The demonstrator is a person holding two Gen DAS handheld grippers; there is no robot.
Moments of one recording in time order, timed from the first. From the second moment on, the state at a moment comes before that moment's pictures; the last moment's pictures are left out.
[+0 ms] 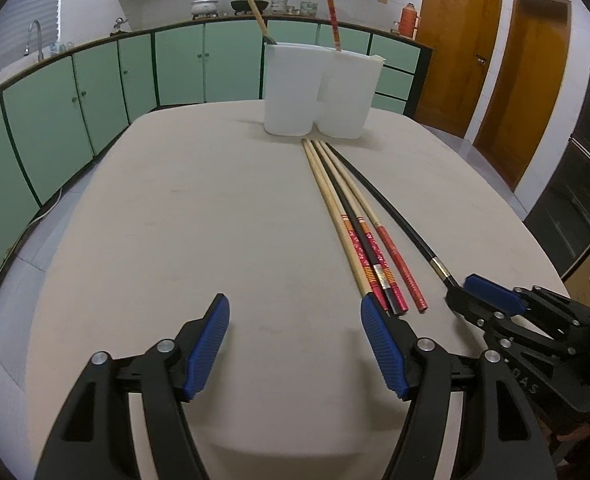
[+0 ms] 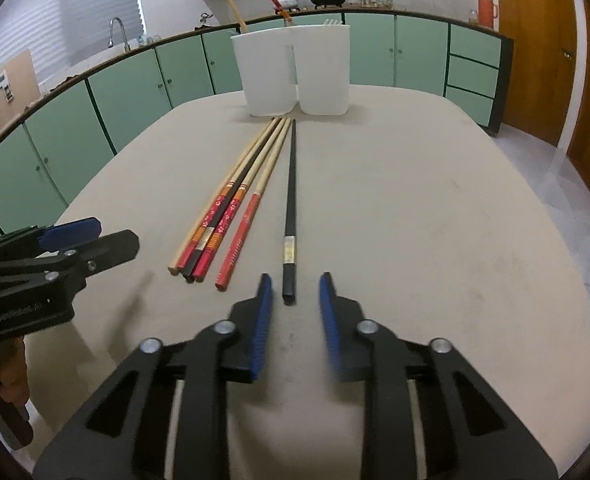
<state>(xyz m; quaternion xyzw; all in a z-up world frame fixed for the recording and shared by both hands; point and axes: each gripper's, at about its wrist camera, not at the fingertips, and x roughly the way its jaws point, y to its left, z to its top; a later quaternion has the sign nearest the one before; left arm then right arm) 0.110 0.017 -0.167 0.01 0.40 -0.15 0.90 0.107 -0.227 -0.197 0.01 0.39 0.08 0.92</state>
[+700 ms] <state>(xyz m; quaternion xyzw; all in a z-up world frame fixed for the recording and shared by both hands) 0.116 -0.017 -0.184 0.06 0.42 -0.13 0.90 0.105 -0.254 -0.196 0.03 0.38 0.05 0.92</state>
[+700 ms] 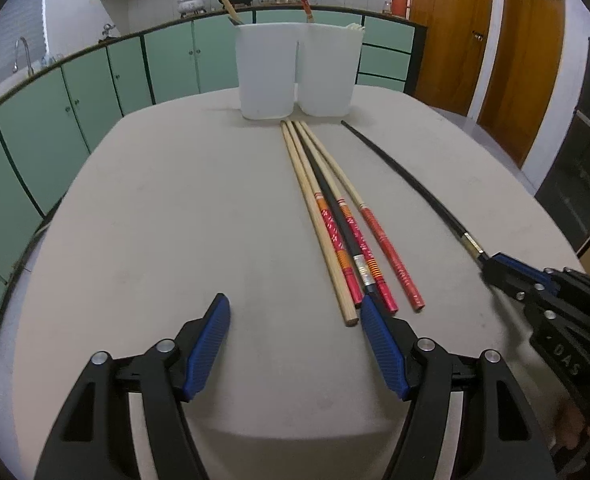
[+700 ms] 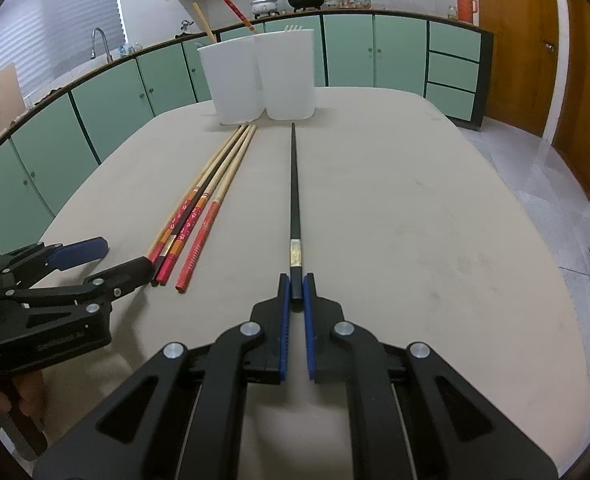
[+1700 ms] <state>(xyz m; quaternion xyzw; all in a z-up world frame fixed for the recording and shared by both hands) 0.112 -0.005 -0.175 0.02 0.41 -0.14 0.90 0.106 -0.254 -0.191 0.03 0.38 0.06 0.92</state>
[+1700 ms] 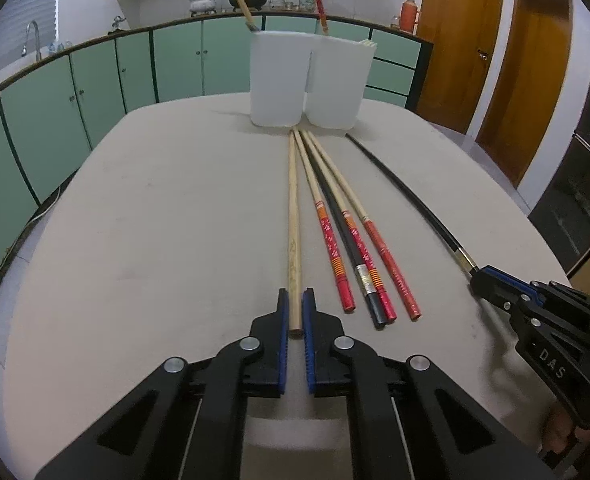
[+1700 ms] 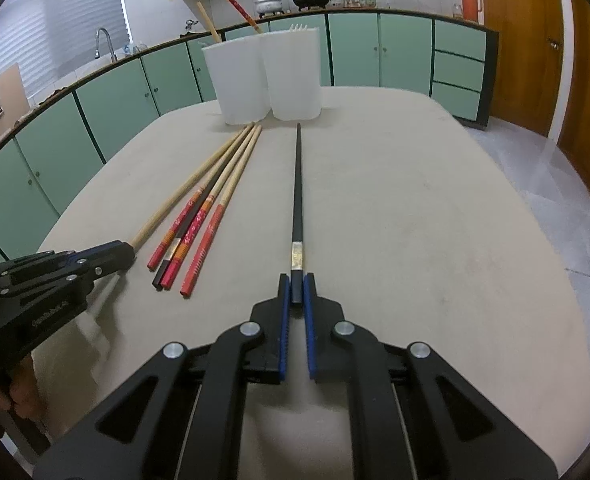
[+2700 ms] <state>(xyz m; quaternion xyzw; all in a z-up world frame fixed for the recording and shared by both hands) 0.143 0.001 -0.004 0.01 0.23 -0.19 0.95 0.153 -0.279 0.001 0.03 0.27 0.13 0.95</state>
